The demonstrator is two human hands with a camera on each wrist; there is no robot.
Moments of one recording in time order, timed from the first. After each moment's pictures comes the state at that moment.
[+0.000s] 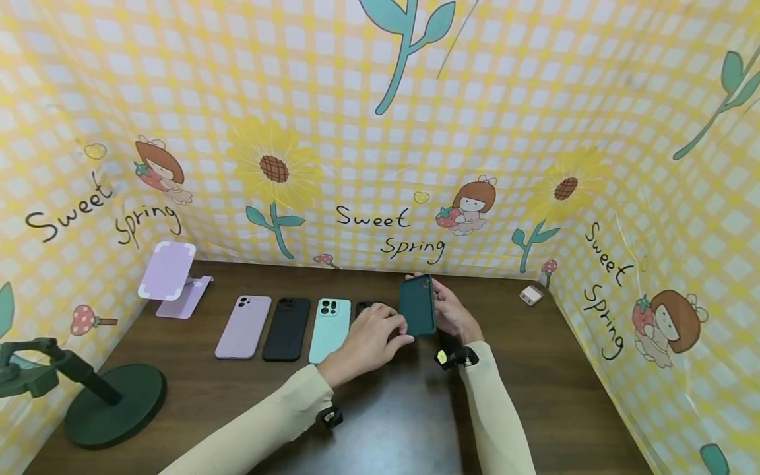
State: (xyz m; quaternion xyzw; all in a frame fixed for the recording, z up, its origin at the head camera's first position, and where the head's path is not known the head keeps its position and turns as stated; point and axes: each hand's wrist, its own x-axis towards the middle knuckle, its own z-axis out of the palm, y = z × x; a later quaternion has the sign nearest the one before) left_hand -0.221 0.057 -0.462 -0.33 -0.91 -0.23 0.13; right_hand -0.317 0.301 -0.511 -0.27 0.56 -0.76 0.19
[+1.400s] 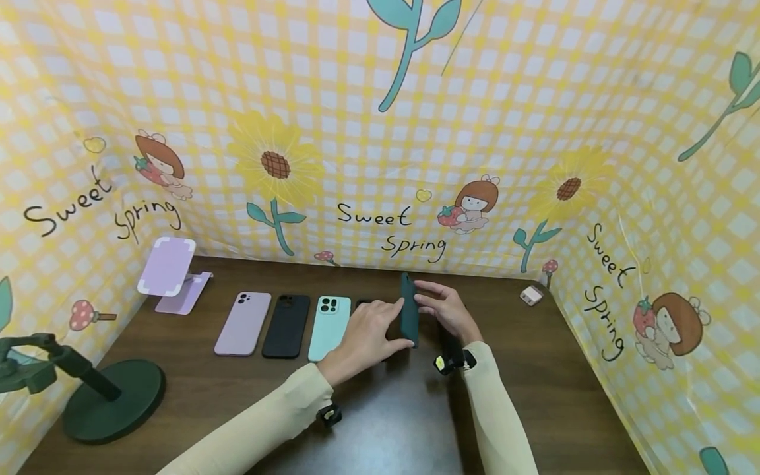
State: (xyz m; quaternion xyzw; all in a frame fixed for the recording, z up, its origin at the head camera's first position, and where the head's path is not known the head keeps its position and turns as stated) left_hand -0.224 0.057 -0.465 -0.30 -0.92 -0.20 0.16; right_hand -0.308 0.292 -0.506 -0.14 0.66 -0.73 0.12
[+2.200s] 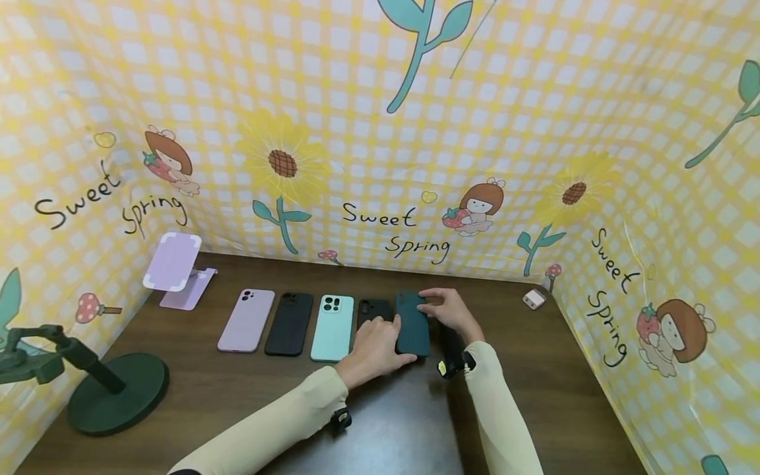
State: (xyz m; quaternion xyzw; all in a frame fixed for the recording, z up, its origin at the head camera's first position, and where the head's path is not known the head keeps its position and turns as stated) left_hand -0.226 0.077 -0.494 -0.22 -0.97 -0.12 0.03; right_hand -0.309 0.291 -0.492 -0.10 0.87 -0.47 0.10
